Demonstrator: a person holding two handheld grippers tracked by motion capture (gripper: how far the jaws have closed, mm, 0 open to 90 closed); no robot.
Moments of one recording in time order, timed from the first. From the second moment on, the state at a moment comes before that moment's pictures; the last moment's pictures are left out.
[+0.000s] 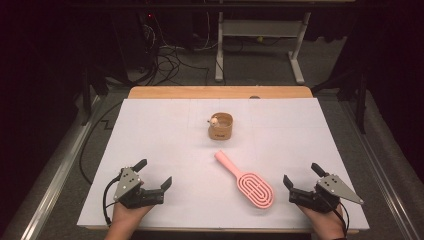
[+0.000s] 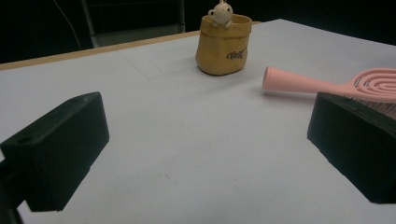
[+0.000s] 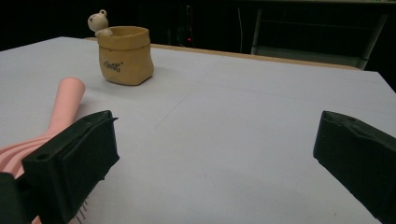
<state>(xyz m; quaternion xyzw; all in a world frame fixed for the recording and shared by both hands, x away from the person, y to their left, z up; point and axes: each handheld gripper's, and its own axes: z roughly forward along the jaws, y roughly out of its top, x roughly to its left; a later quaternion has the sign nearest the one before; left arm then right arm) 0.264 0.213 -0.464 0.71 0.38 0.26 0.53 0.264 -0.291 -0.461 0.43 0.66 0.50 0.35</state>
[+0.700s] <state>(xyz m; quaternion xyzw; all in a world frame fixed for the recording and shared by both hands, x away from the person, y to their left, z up) 0.268 0.216 -0.466 0.71 0.38 0.25 0.54 0.264 -0.289 -0.459 0.43 0.66 0.50 0.35</state>
